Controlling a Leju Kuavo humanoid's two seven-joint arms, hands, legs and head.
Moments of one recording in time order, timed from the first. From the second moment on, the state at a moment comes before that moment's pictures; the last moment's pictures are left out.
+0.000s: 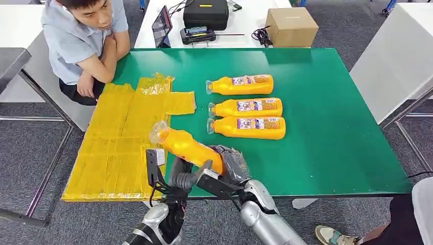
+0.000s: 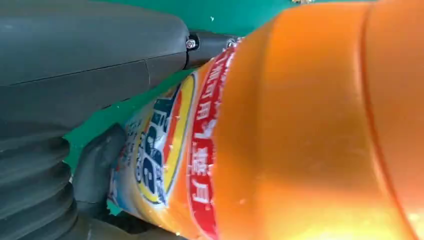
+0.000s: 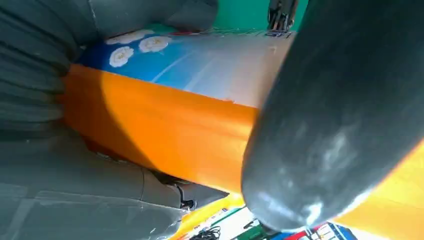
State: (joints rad) left arm -0.25 -0.31 -0.50 -0.95 0.54 0.35 -0.32; right arm -0.29 0.09 0.61 -0.97 0.63 -0.32 -0.35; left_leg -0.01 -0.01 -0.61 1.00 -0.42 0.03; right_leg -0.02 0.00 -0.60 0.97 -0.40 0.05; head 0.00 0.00
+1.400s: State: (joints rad) left arm -0.23 -0.22 -0.50 -1.13 -0.10 0.50 -0.34; right arm -0.17 0.08 0.55 -0.96 0.62 -0.34 -0.39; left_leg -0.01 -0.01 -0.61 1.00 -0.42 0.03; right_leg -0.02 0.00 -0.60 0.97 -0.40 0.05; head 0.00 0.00
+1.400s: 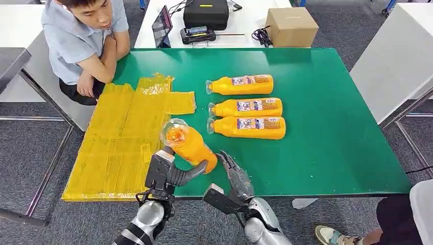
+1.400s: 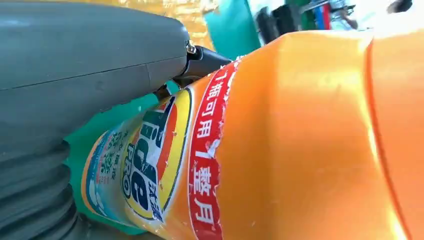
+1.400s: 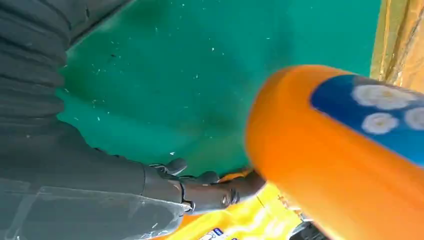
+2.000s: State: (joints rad) left arm -0.27 -0.10 -0.33 -1.21 -0.61 0.51 -0.23; right arm -0.14 0.09 0.49 -1.04 0.63 -0.29 -0.40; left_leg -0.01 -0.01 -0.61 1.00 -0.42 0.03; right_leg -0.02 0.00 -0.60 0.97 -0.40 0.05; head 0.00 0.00
